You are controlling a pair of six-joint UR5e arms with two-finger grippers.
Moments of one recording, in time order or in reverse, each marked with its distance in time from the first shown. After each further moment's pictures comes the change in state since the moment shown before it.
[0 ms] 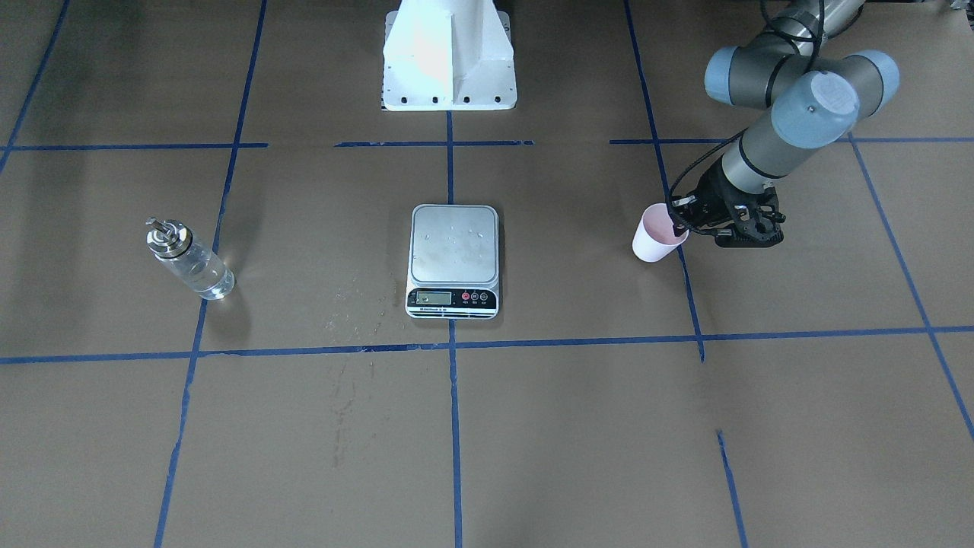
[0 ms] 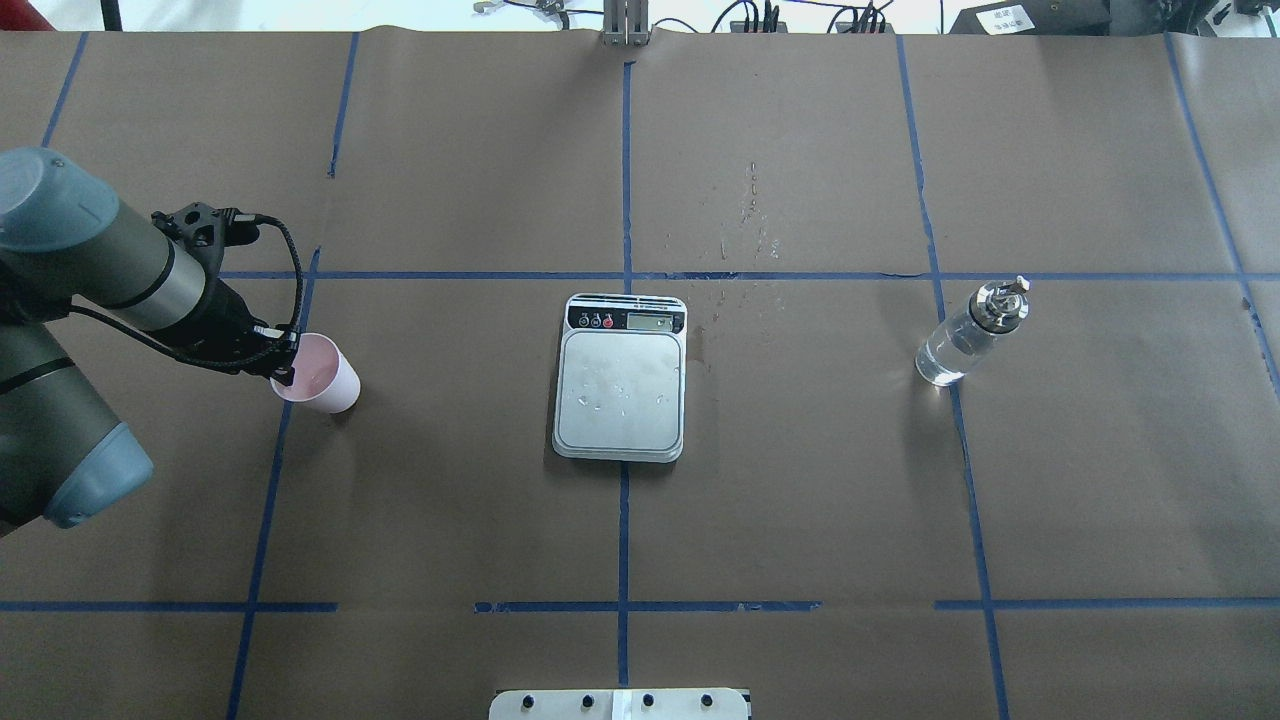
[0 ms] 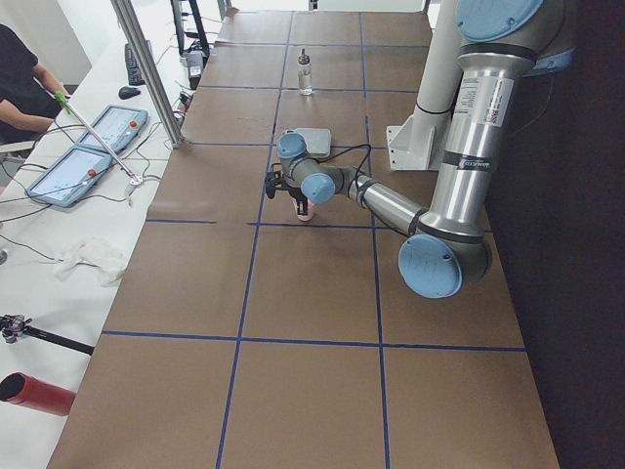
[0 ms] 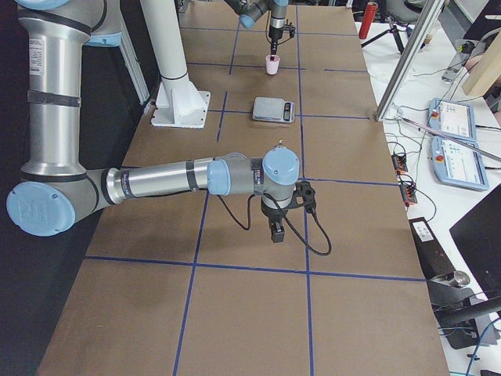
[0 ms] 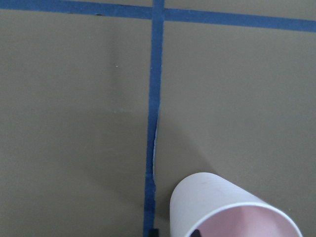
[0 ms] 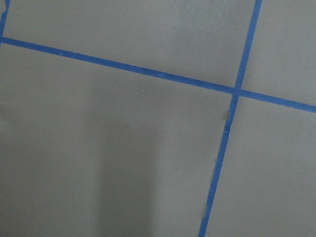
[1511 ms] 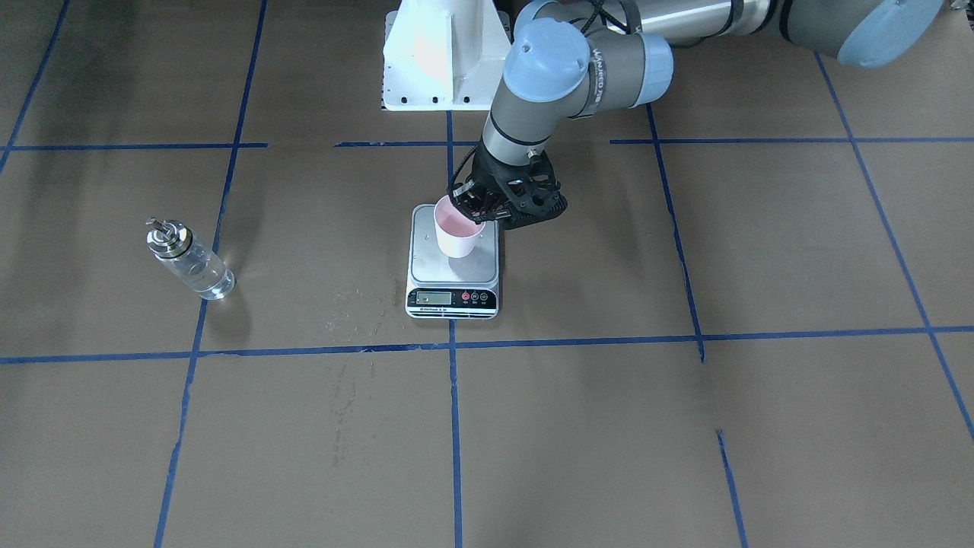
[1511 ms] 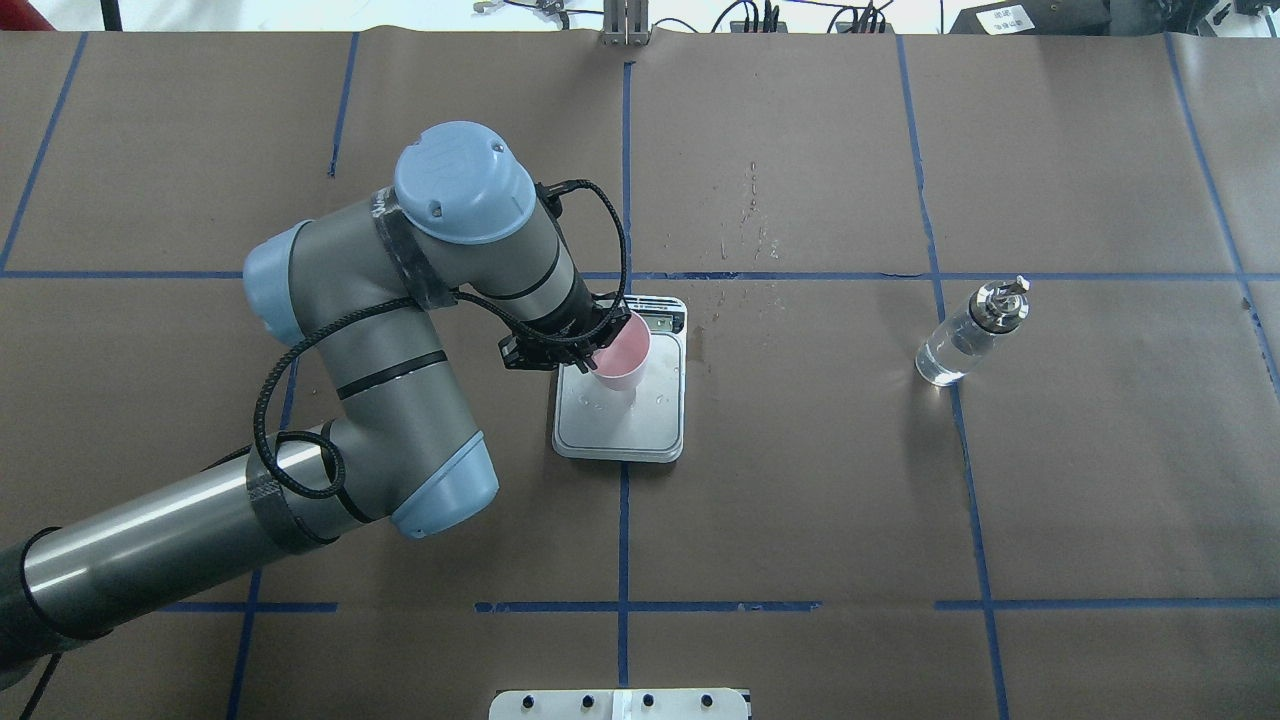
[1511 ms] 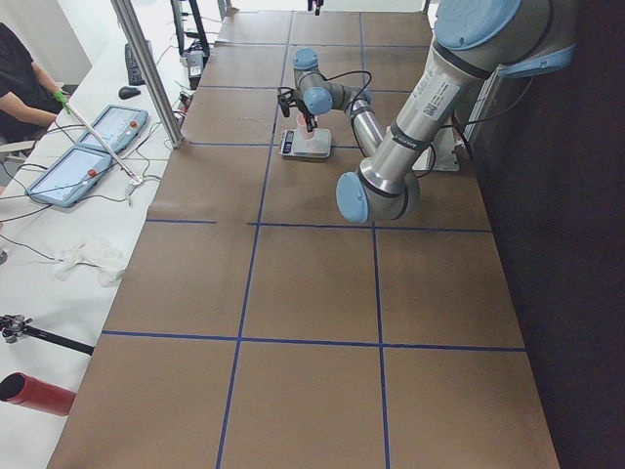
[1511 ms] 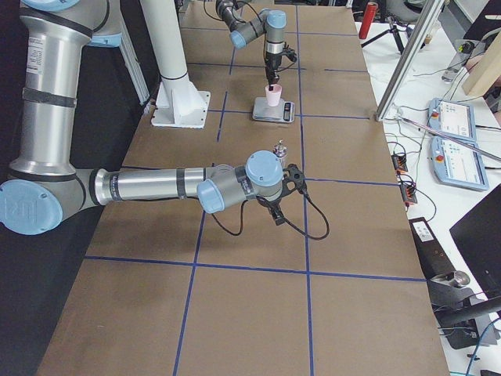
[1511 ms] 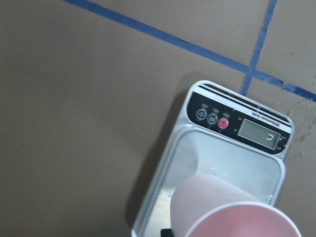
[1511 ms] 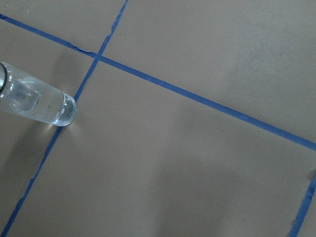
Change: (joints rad) left arm 0.228 -0.572 0.192 0.190 0.181 -0.539; right arm -0.075 -0.074 -0.018 0.426 0.166 0.108
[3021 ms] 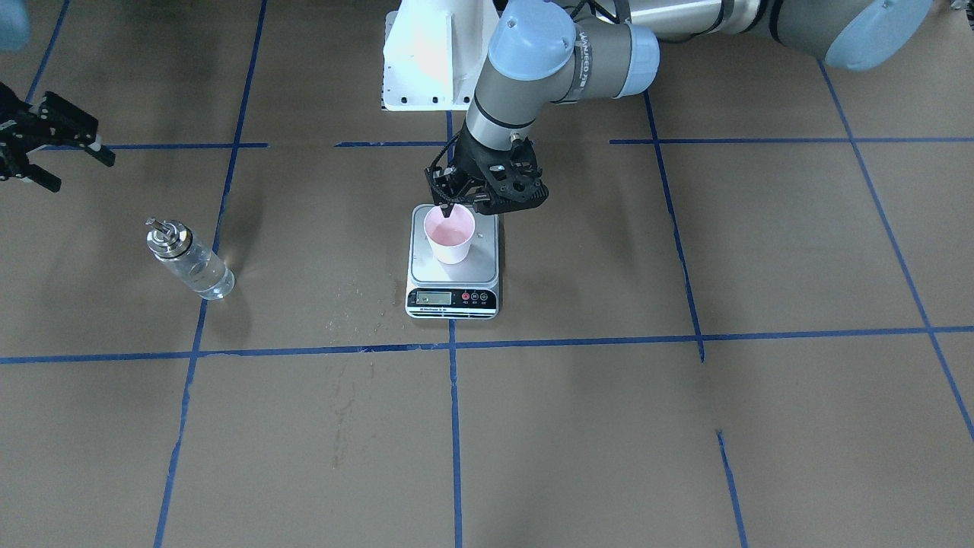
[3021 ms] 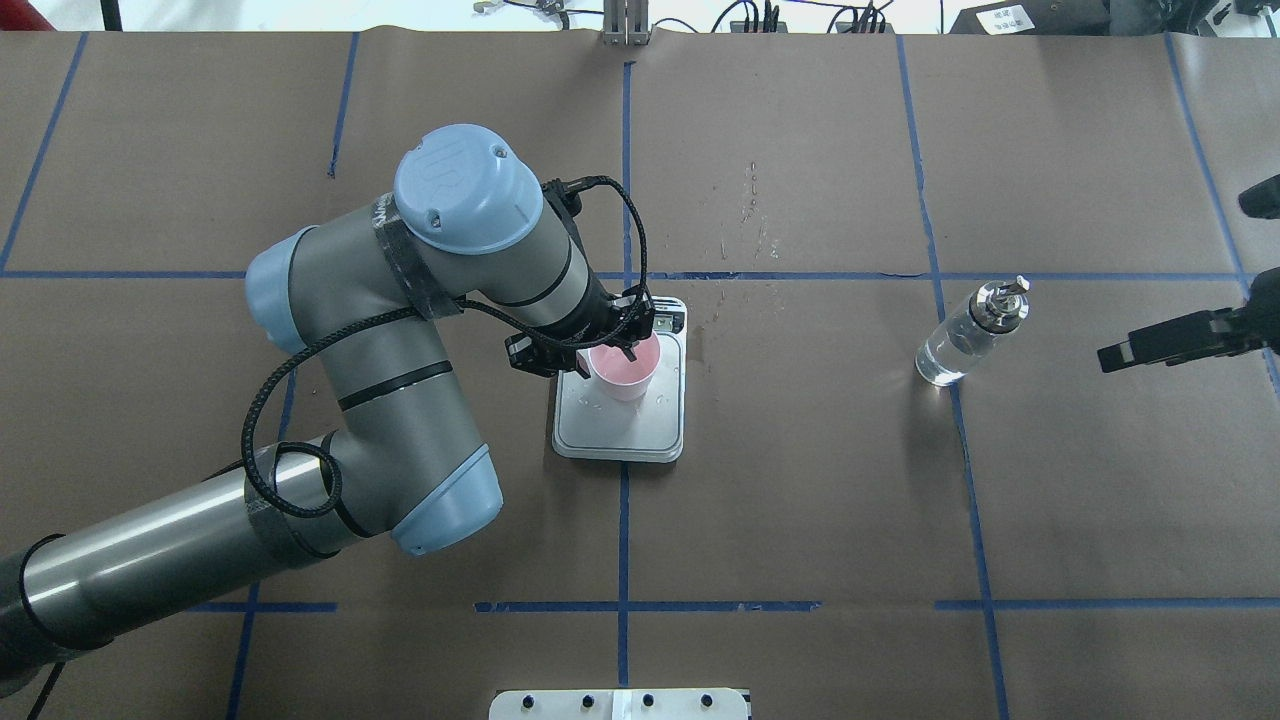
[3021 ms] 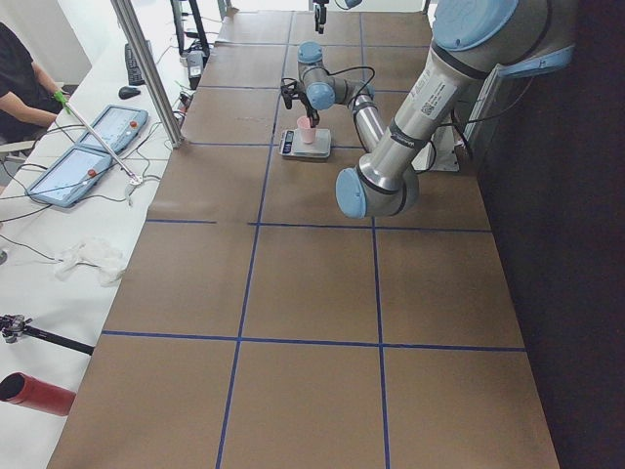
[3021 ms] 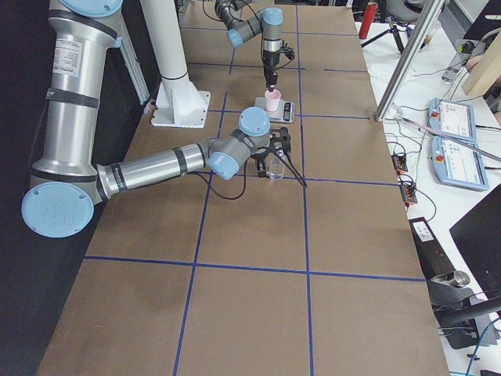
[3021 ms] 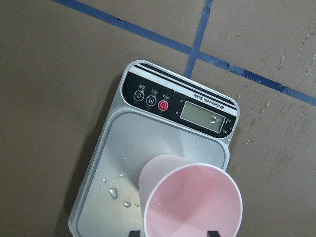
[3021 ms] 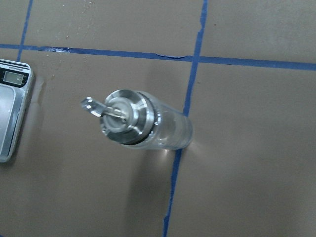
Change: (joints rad) left arm 0.010 0.002 -0.046 -0.033 0.020 0.010; right arm -0.397 0.002 0.219 0.231 -0.177 0.828
